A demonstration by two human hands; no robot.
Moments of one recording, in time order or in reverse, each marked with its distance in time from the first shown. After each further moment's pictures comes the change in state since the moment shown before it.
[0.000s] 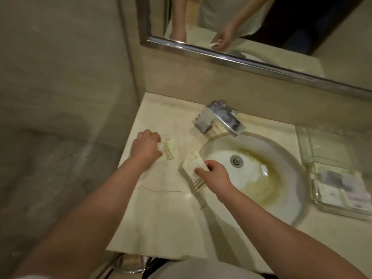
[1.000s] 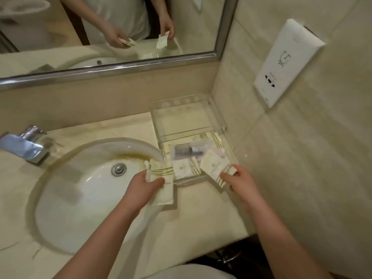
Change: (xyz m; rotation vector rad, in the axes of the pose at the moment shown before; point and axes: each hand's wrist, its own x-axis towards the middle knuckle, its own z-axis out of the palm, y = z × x) left_hand -0.136 0.471 0.133 -0.809 -0.325 -0.049; right_hand -0.065 0.299 -0.445 0.479 0.393 0.150
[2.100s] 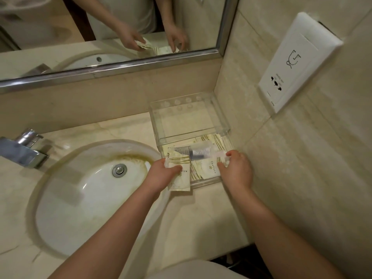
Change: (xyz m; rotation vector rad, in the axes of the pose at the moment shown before) left_hand 0.056 0.025 0.047 -0.119 -0.075 -0.064; right_hand 0.069 -0.003 0.025 -0.848 0.372 -0.257
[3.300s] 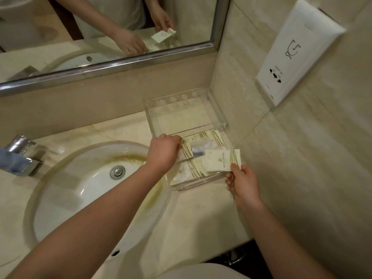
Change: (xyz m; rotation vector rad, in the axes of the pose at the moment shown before) left_hand 0.057 0.032 0.004 1.165 0.168 0.727; right_hand -0.045 0.007 -0.015 1.231 -0.150 0.664
